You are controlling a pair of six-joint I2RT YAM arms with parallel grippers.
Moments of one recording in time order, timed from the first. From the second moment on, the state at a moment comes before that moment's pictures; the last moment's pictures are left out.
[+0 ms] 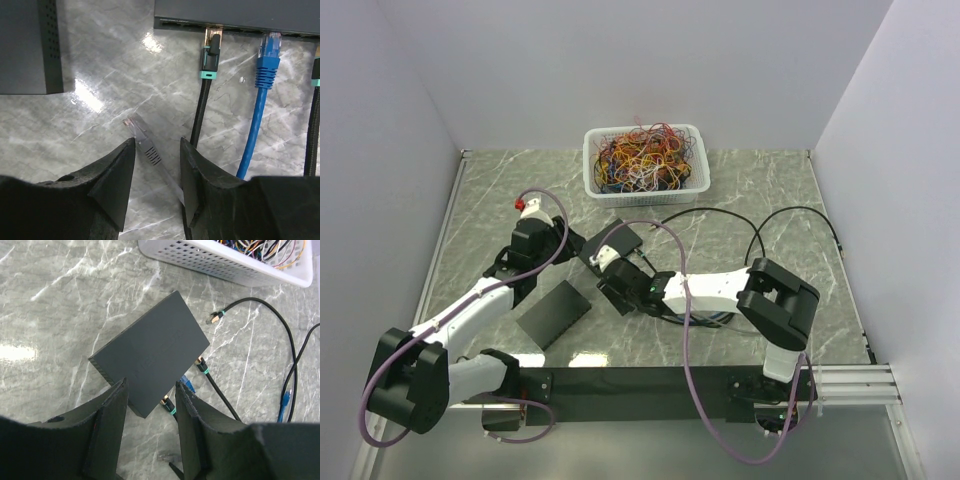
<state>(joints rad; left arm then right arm) -0.37 1.14 0.58 0.09 -0.01 -0.67 1.10 1.78 1.00 -0.10 0.26 0.19</state>
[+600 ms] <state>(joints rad) -0.36 1.14 0.57 0.09 -0.01 -0.67 1.10 1.80 1.00 -0.09 0.19 0.20</state>
